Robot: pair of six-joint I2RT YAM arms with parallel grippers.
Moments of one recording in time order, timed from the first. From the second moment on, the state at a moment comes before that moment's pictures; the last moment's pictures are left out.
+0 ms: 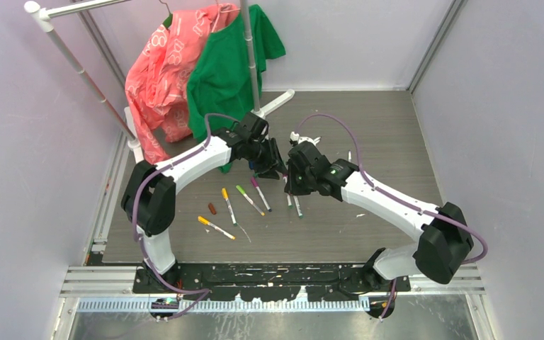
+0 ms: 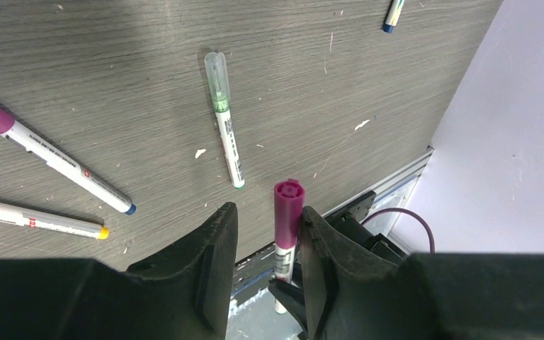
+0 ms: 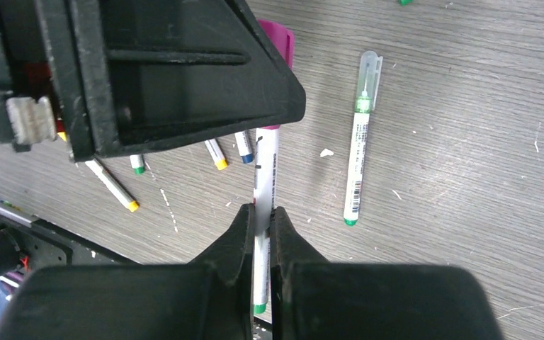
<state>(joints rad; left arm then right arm) -0.65 1.83 1.45 -0.58 0.38 -0.93 0.77 1.37 1.05 -0.57 0.08 0.61</state>
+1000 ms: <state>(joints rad) -0.69 1.88 1.44 -0.49 0.37 -0.99 0.76 1.34 1.04 -0.57 -0.01 0.60</state>
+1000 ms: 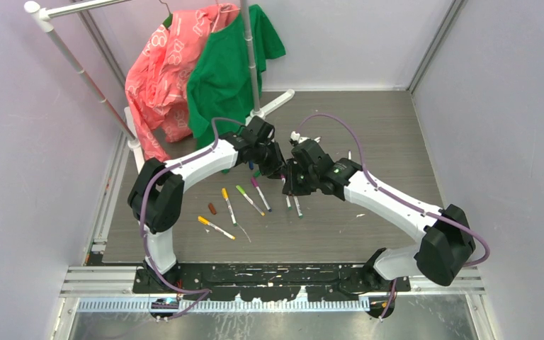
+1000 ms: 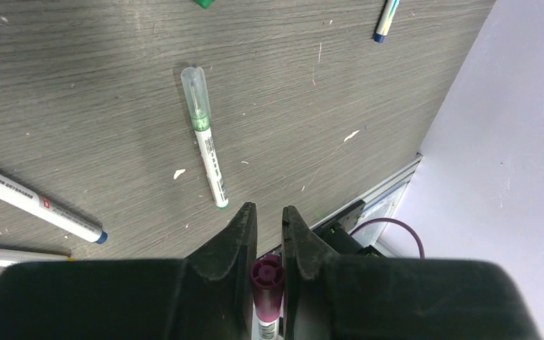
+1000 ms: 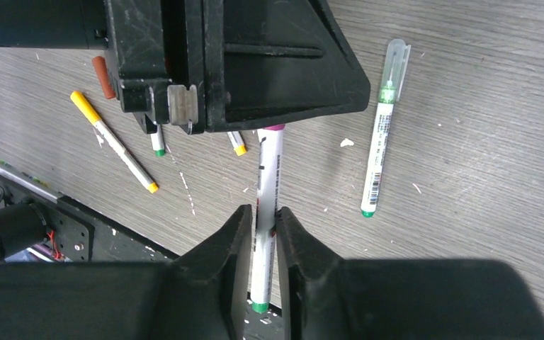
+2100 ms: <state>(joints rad) -0.58 2.21 2.01 -0.75 0.08 -1.18 0.76 1.48 0.97 -0.73 0.29 0.57</state>
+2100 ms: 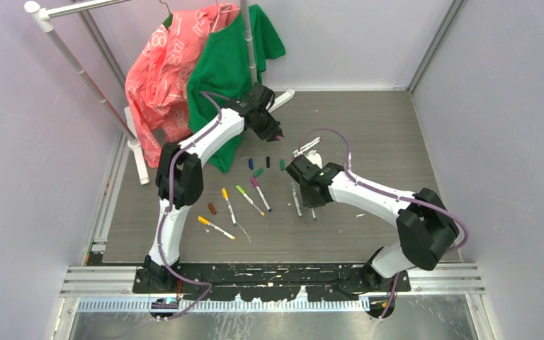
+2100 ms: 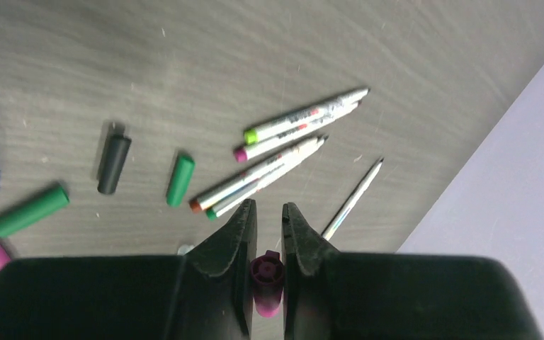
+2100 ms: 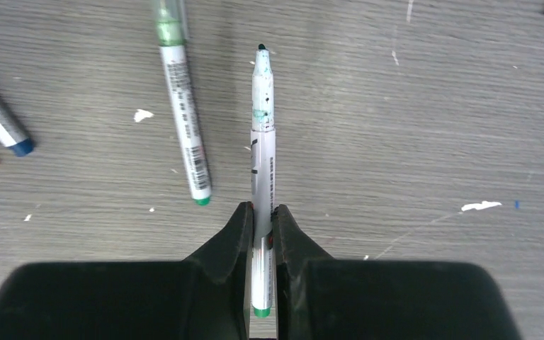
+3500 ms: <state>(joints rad) -0.59 2.24 1.97 -0.99 -0.09 -0.73 0.40 1.99 1.41 -0.68 0.27 0.75</state>
